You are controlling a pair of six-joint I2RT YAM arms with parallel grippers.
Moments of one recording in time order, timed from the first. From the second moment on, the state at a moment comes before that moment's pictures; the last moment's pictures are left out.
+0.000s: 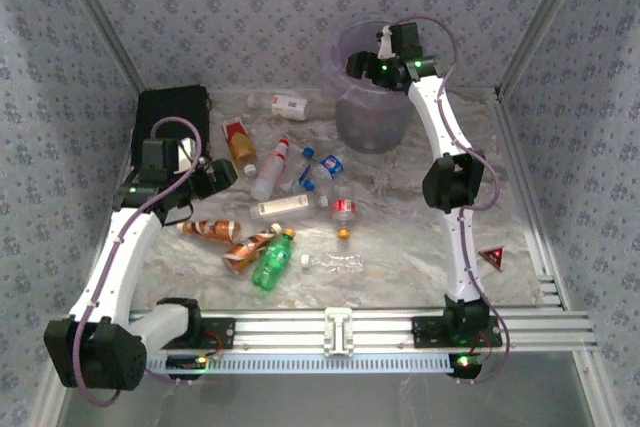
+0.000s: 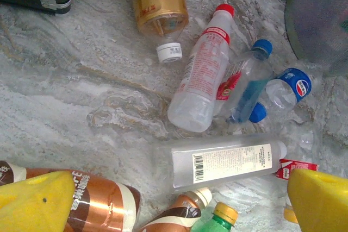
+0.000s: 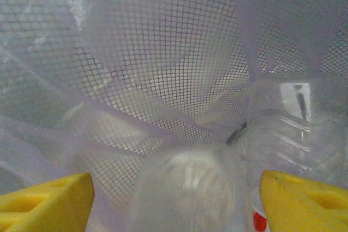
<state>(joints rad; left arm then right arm) -0.08 1.06 0.97 -0.76 0.24 -0.47 0.22 2.47 2.65 -0.82 -0.35 0.39</state>
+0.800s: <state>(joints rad) -0.07 1.10 0.97 -0.89 0.12 -0.57 0.18 2.24 2.66 -0.93 -0.34 0.30</state>
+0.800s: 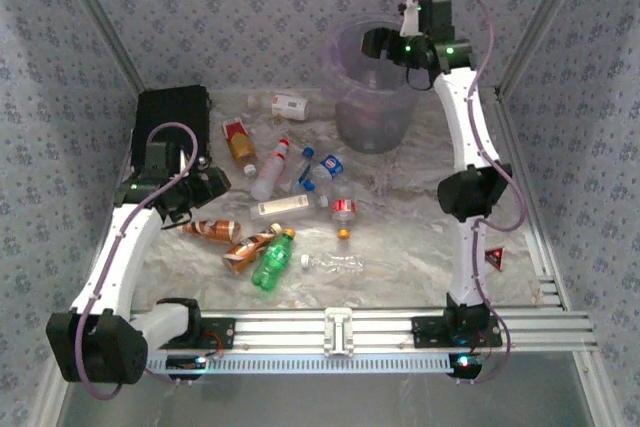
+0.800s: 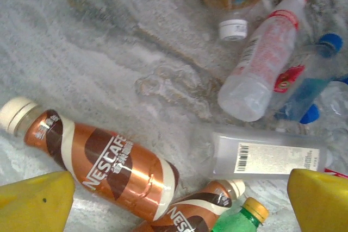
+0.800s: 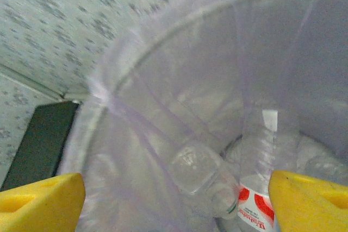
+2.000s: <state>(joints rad) -0.53 1.71 1.24 -0.79 0.13 0.17 0.12 1.22 1.29 -0.82 -0.35 0.23</state>
